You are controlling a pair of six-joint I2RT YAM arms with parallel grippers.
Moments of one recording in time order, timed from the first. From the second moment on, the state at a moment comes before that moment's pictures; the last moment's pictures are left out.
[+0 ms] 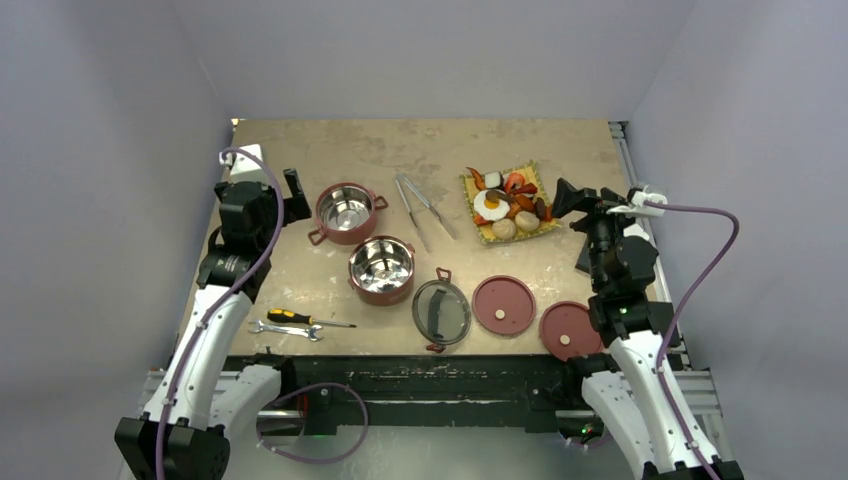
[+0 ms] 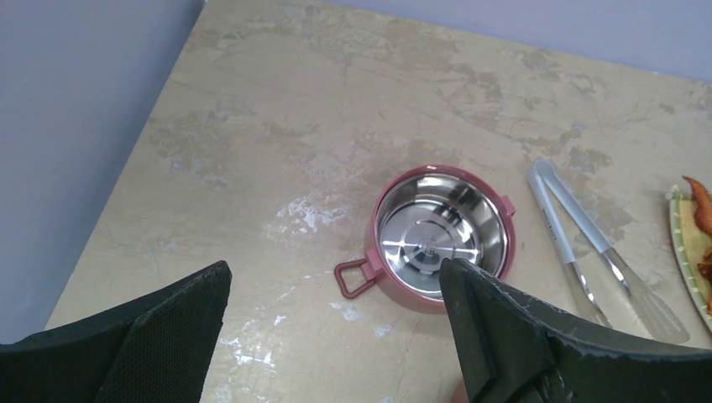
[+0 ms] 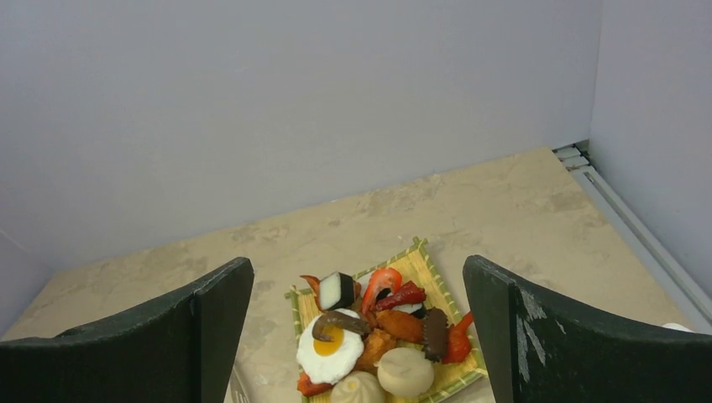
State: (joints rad) left arm -0.13 0.88 0.89 -0.30 -0.27 -0.20; right arm 0.15 0.64 0.57 0.25 0.21 0.29
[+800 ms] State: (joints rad) left arm -0.12 1.00 0.90 -0.34 -0.12 -0.21; right arm 0.43 1.25 0.97 0.03 -0.01 0.25
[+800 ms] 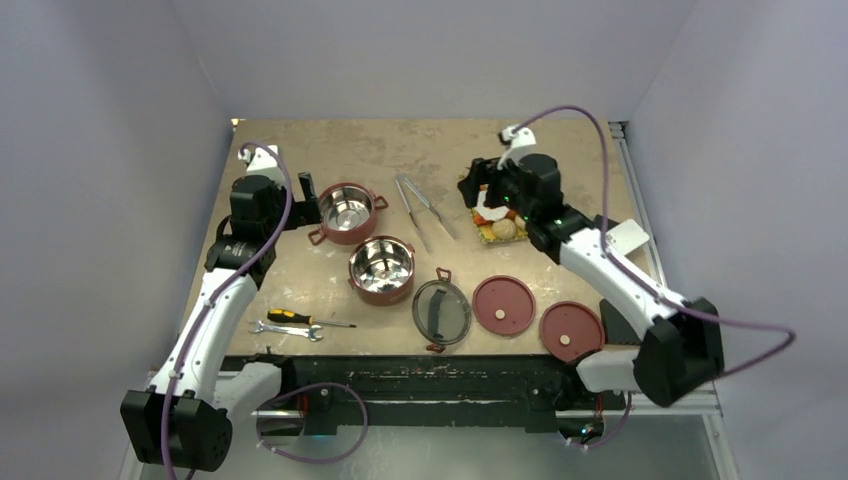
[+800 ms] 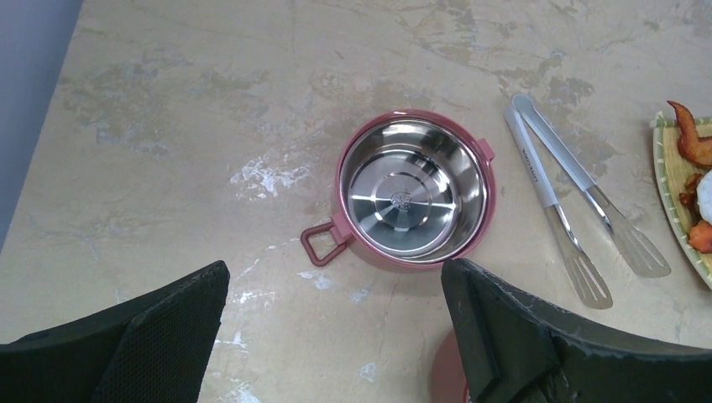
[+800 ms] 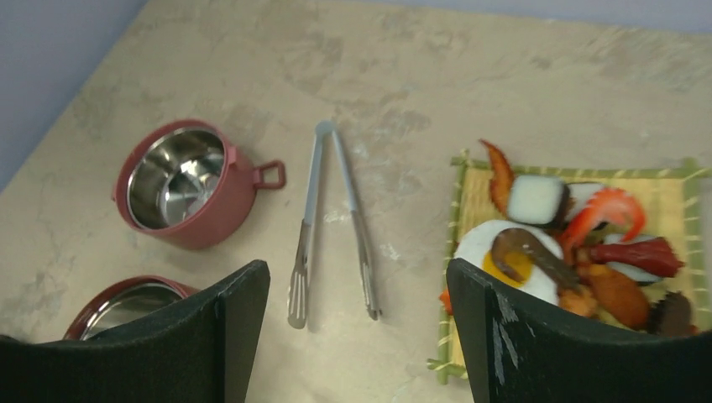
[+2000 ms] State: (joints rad) left arm -0.11 1.00 0.90 -0.34 -0.09 -0.21; right arm 0.67 2.32 1.82 -0.25 0.16 0.07
